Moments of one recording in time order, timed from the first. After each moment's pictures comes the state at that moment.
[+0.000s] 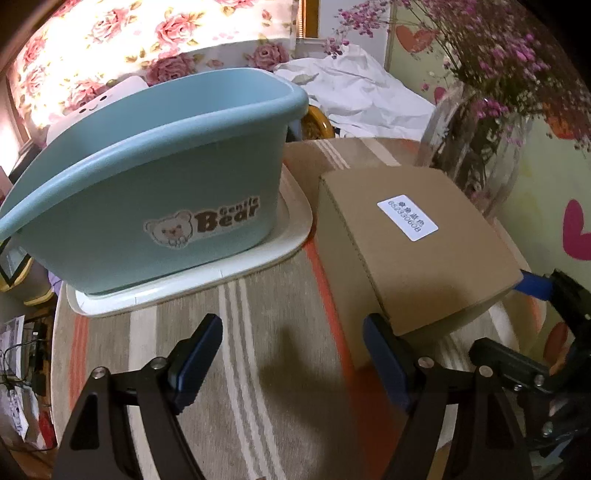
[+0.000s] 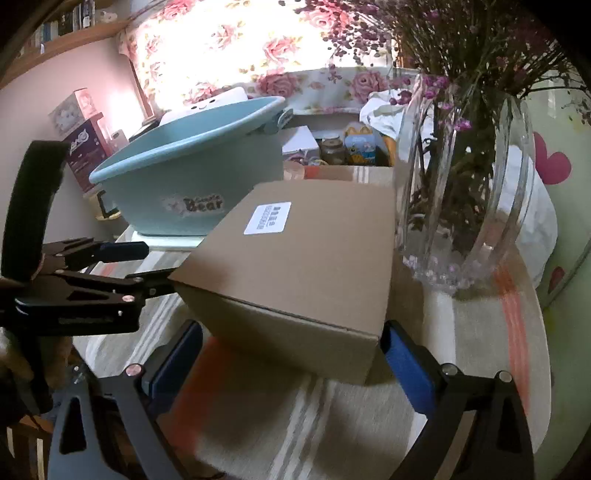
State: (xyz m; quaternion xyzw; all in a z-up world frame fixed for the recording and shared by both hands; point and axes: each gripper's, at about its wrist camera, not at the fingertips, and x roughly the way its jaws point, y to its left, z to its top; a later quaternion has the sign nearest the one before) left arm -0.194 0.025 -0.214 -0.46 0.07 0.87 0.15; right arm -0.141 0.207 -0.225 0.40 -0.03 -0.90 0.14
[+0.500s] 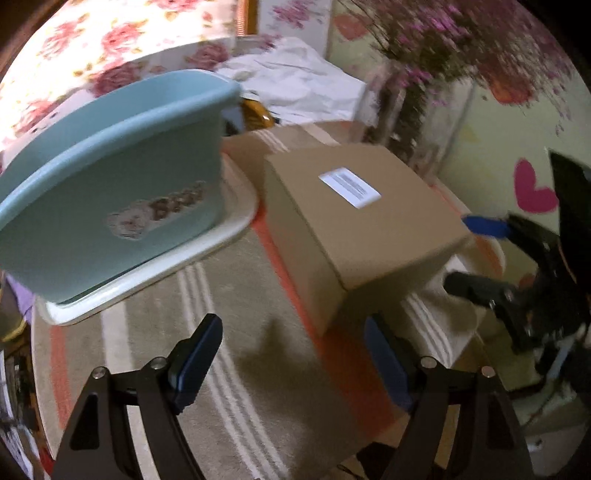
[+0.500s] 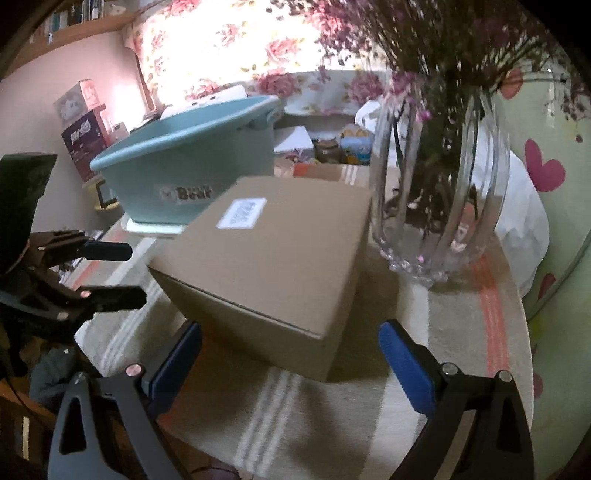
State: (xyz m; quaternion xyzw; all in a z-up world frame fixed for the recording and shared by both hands) left arm -0.171 0.037 -0.218 -0.46 0.11 0.84 0.27; right arm -0.132 0.233 -0.231 0.41 0.00 -0.90 0.15
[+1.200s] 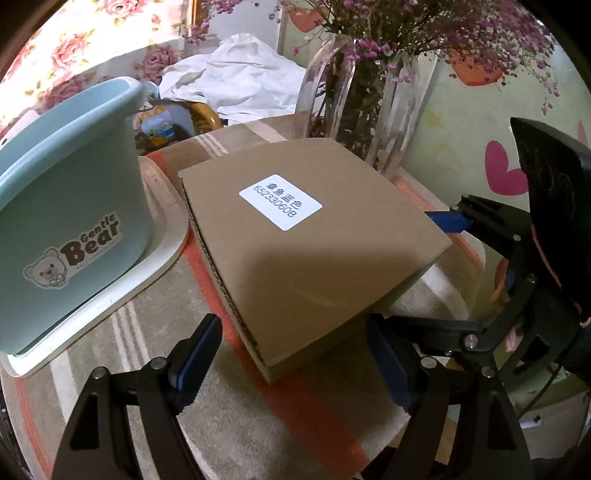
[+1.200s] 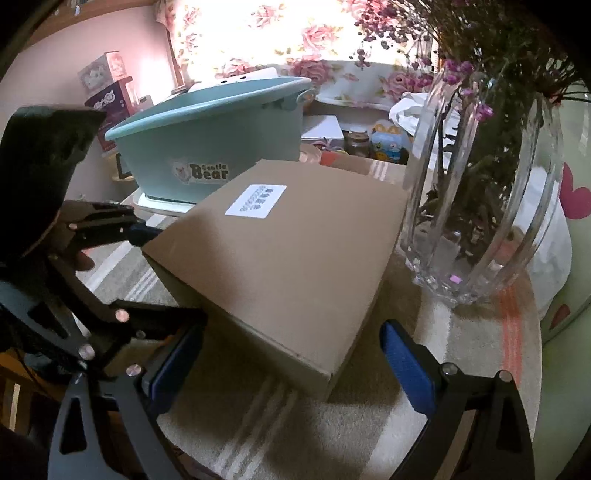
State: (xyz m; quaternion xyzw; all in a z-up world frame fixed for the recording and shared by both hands) left arm -0.195 0.082 -0.229 -0.46 0.11 0.81 0.34; right arm -0.153 0.225 -0.243 0.41 0.04 -0.89 0.20
